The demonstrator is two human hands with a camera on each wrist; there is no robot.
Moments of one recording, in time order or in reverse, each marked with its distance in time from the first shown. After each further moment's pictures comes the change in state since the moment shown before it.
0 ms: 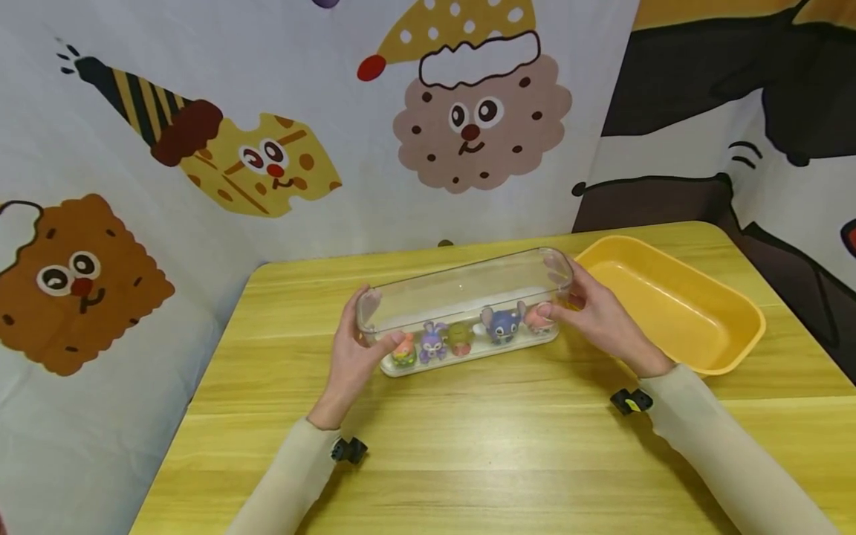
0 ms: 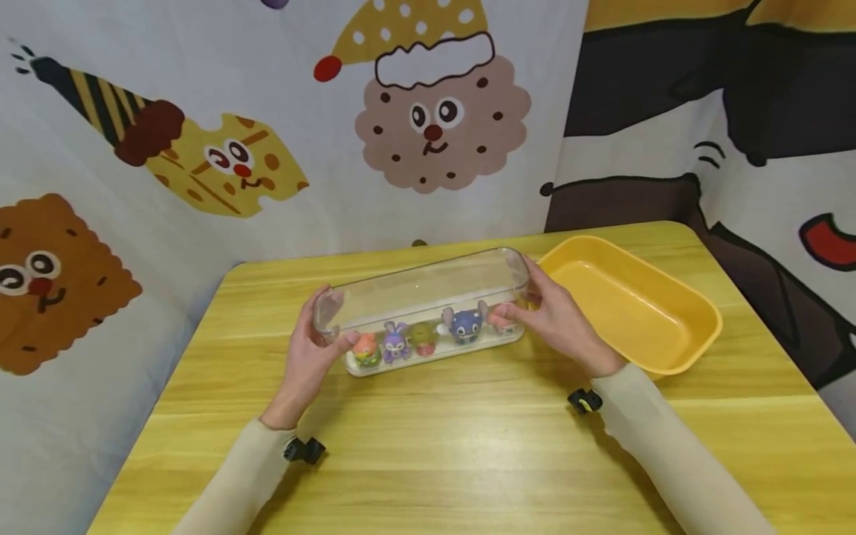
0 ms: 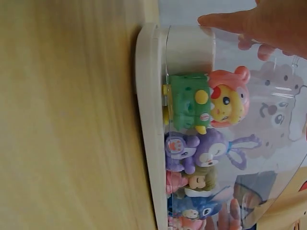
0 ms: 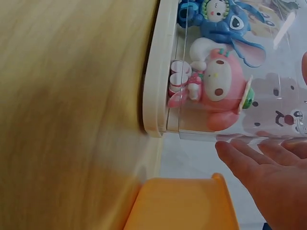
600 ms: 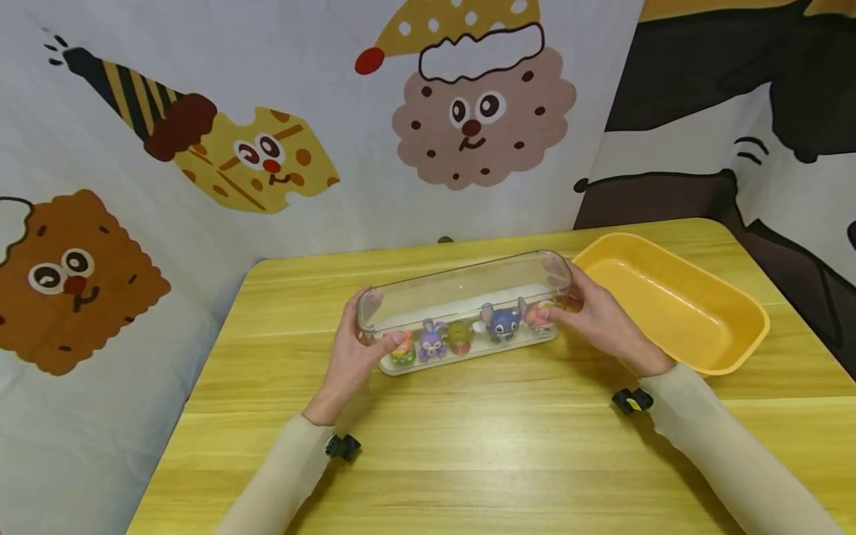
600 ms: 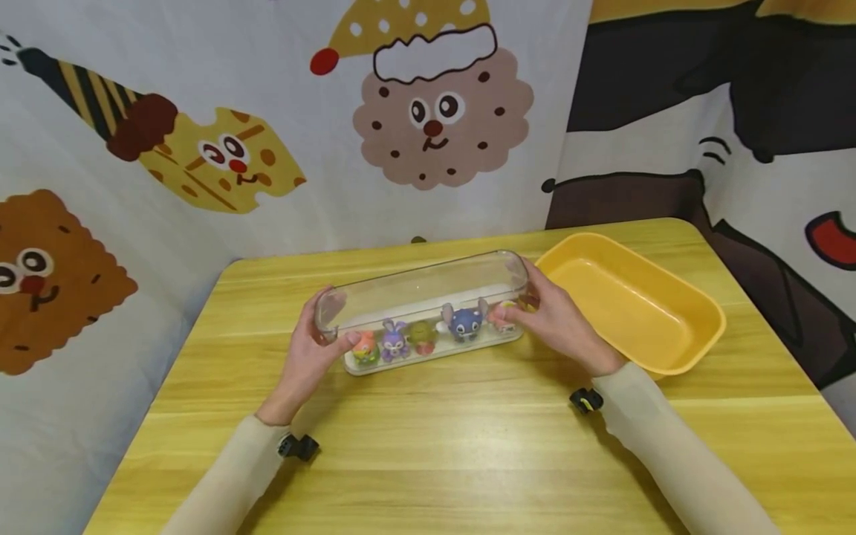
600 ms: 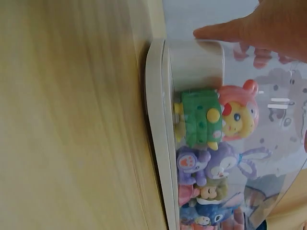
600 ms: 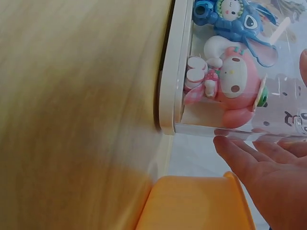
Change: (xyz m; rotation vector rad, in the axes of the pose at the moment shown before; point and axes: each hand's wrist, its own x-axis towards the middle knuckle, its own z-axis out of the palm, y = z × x) left_hand 0.006 -0.006 -0.005 0.057 -0.052 -0.061; right_hand 0.003 0.010 0.003 0.008 -0.043 0.030
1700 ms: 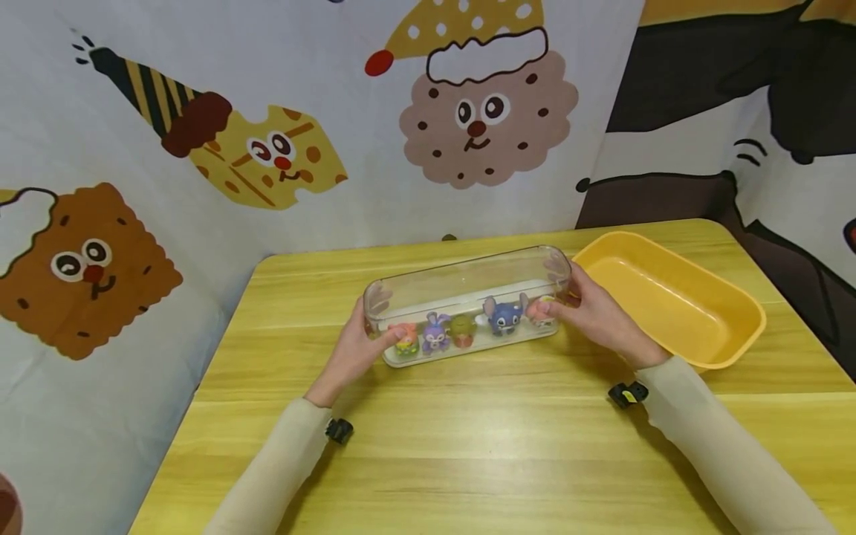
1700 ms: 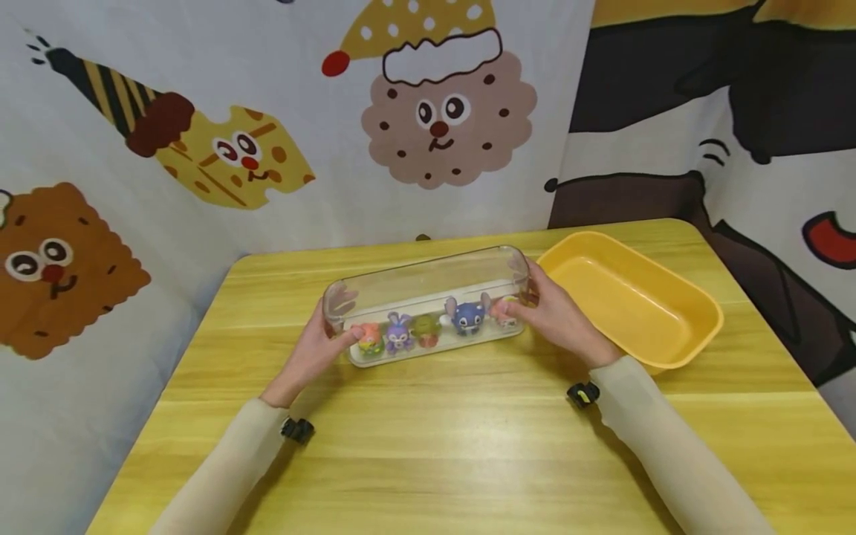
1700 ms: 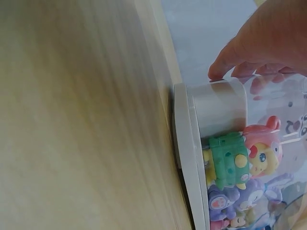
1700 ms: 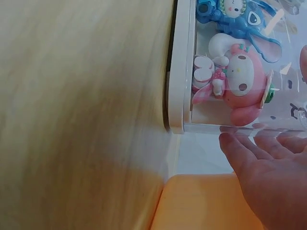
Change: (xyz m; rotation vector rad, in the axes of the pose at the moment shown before) left_hand 0.007 -0.011 -0.014 0.251 -0.127 -0.008; right_hand 0.006 0.005 -0.002 0.052 -0.067 0.035
